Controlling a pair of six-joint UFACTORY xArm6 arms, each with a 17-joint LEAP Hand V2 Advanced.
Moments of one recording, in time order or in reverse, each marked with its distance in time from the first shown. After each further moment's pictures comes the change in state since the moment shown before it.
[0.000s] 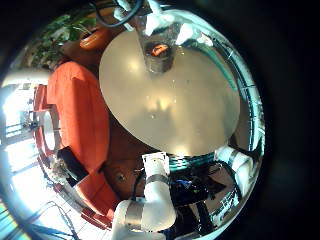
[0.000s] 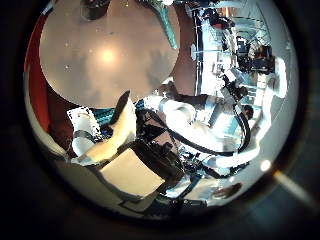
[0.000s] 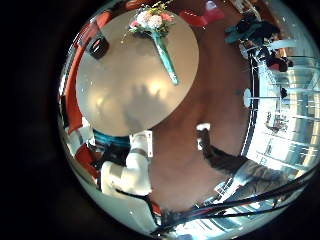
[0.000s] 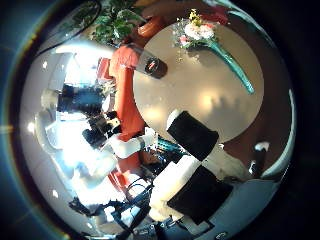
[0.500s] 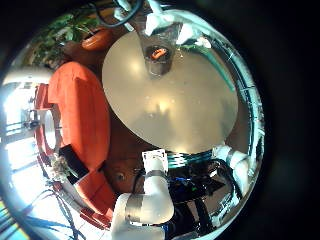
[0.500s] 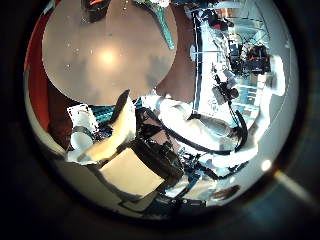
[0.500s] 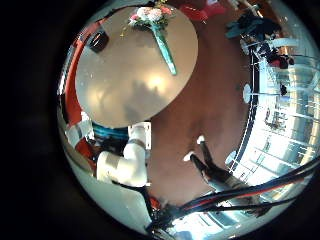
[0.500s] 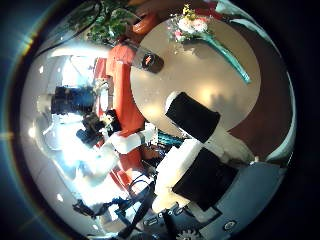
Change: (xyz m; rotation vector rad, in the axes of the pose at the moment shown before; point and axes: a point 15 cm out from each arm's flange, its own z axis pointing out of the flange) left arm 0.013 0.013 -0.012 -0.018 -0.003 0.036; right arm 0.017 0.022 -0.007 -0.021 0.012 0.077
